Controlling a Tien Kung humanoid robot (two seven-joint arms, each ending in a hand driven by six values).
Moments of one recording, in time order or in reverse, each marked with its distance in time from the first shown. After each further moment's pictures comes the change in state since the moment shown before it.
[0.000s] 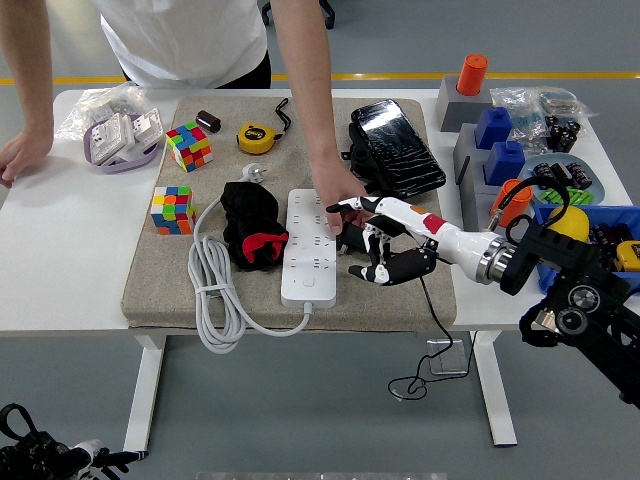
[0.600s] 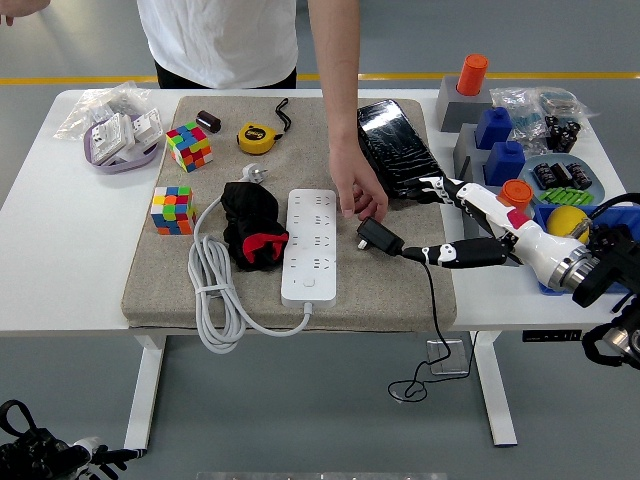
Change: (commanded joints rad) left arm -0.005 0.004 -0.010 -0.004 0.027 -0.004 0.007; right arm -0.202 -0.058 0.216 0.082 -0.007 -0.036 0.031
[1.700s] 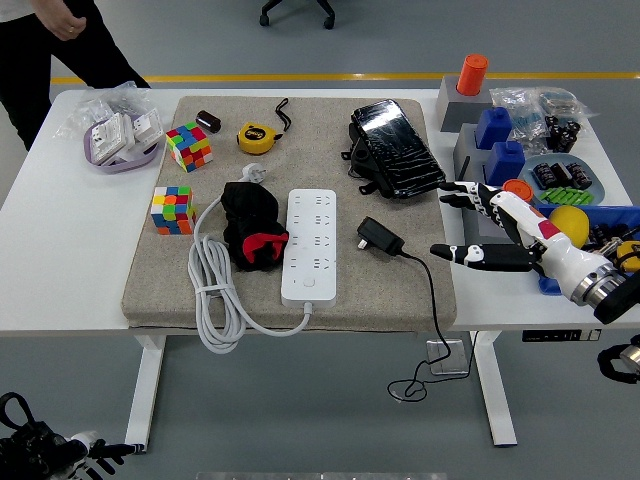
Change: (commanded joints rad) left arm -0.013 0.013 -0.017 -0.007 0.034 -0.011 0.008; right arm -0.092 0.044 0.103 0.003 0.034 0.001 -0.006
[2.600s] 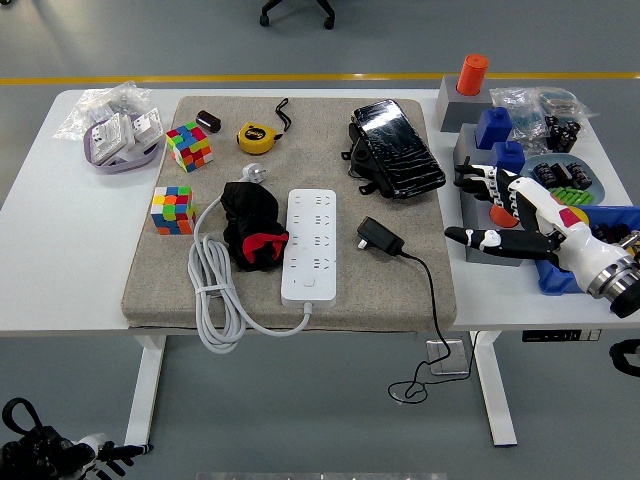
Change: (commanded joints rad) left arm 0.015 -0.030 0.051 0.011 -0.103 0.032 -0.037; right arm -0.026 0.025 0.090 0.037 0.023 0.026 -0.023
